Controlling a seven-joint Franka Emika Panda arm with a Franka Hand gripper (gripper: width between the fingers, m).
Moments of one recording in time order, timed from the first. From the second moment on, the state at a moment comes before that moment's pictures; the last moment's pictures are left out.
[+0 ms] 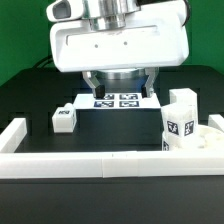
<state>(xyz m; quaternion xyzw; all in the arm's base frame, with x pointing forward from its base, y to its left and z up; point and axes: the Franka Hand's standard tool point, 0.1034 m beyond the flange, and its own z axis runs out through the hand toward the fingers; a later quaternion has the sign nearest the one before) 0.606 -0.033 0.093 -0.98 0.18 0.00 0.06</state>
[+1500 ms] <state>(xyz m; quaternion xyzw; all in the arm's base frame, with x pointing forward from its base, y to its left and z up) 0.542 -0.131 0.057 -0.94 -0.03 0.35 0.05</state>
